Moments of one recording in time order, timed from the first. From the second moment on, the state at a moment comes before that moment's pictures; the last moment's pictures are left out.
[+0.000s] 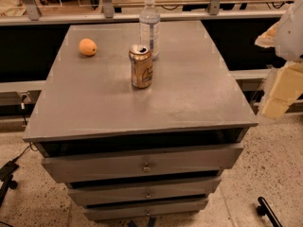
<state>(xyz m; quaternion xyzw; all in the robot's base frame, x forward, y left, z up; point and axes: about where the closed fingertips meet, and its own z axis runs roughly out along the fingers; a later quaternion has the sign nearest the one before) 0.438 -0.217 0.976 -0.60 0.78 -0.03 0.16</state>
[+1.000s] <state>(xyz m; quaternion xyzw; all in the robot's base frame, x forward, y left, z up) 0.487 -0.163 0.967 -0.62 0.74 0.03 0.25</state>
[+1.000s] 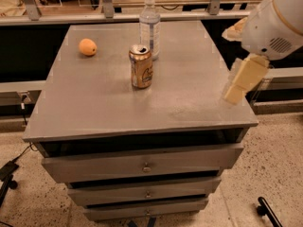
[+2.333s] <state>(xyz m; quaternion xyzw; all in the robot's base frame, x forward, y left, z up) 0.540 -0.099 0.953 -0.63 0.69 0.08 0.35</state>
